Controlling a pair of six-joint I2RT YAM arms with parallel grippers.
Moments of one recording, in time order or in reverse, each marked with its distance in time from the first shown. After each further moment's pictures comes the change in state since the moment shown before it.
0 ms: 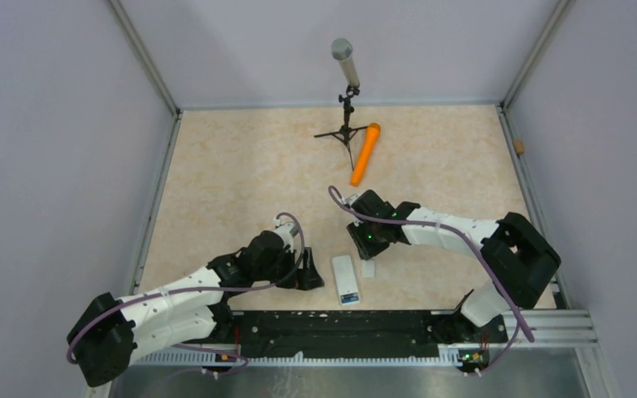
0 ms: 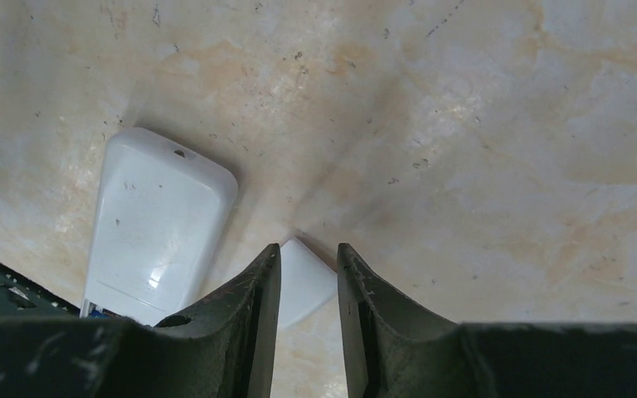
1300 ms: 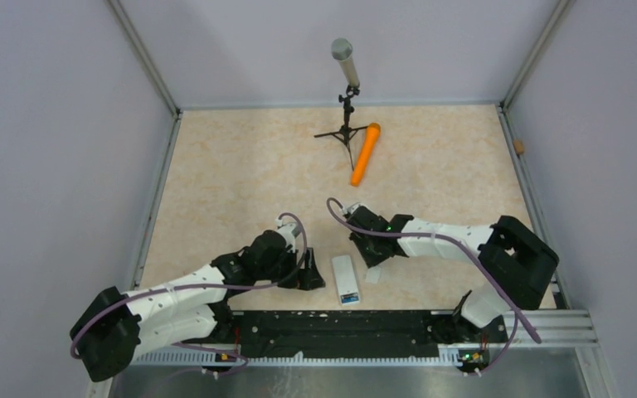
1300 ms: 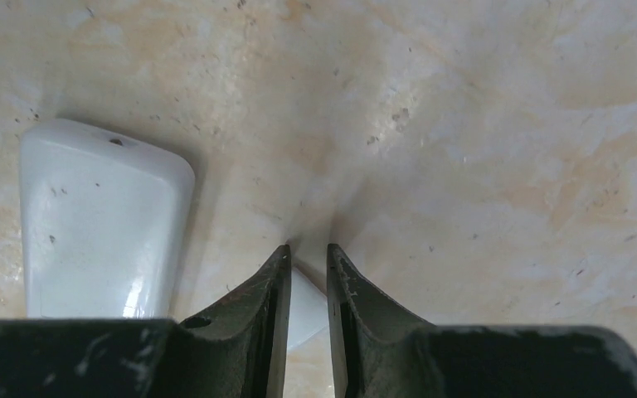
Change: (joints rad) left arm 0.000 0.043 0.000 0.022 0.008 0.000; right arm 0.106 0.029 -0.040 0.004 0.200 0.127
